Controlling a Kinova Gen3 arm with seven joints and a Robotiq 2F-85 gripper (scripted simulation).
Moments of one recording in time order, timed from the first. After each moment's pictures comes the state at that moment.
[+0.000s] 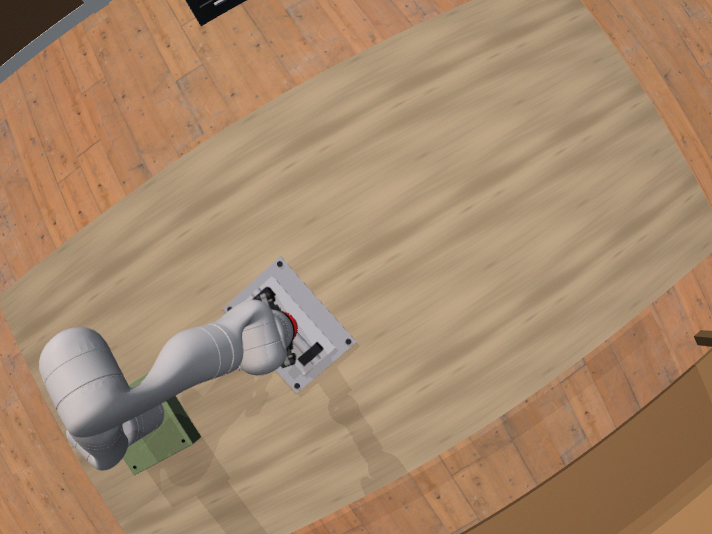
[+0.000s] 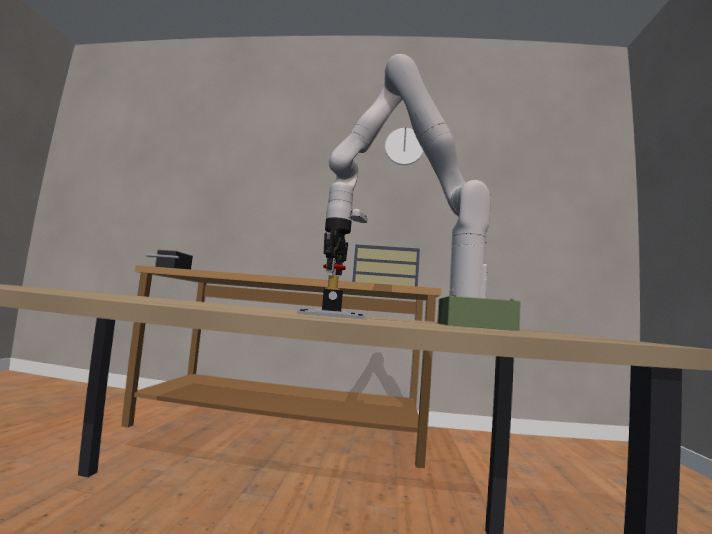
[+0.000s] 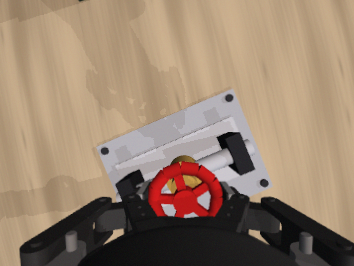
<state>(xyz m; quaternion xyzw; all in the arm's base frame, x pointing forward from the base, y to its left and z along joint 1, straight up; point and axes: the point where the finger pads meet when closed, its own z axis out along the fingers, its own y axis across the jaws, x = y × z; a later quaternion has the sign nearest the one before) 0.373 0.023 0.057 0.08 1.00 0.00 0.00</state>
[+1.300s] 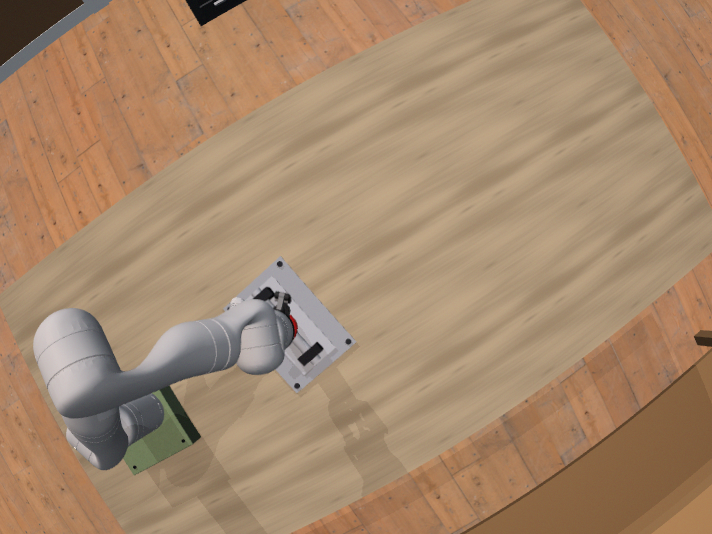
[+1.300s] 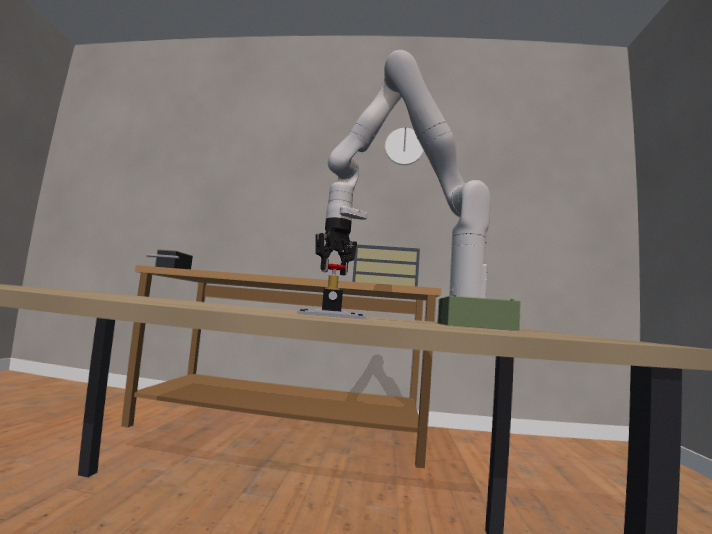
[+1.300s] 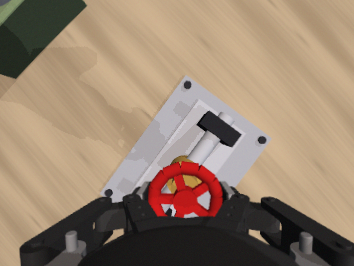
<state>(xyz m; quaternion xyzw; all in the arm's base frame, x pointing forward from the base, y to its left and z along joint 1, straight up) 0.373 0.023 0.057 0.34 0.94 0.00 0.00</state>
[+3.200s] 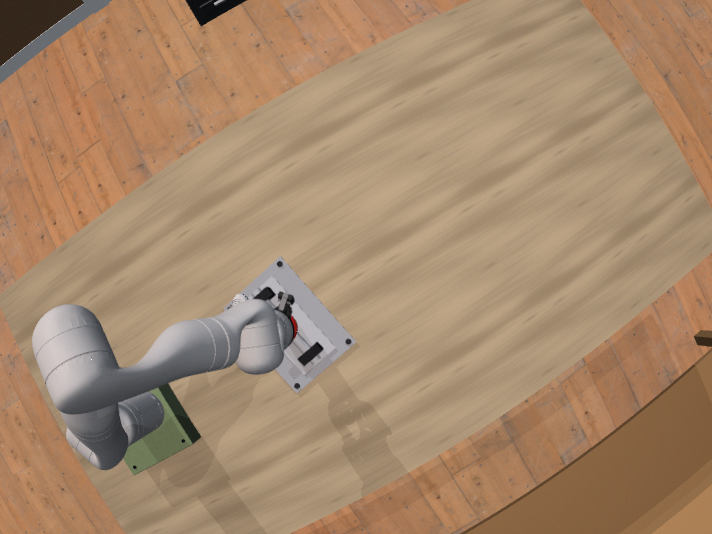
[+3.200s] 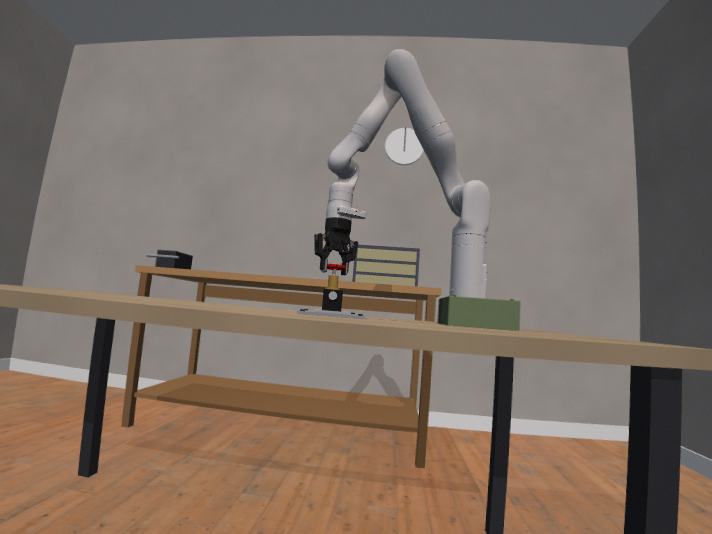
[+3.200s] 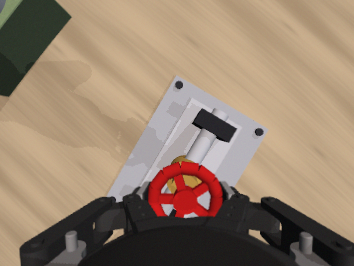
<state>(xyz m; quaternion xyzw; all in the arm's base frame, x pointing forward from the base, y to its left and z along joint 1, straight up) 0.373 0.023 0.057 0.39 0.92 0.00 0.00</state>
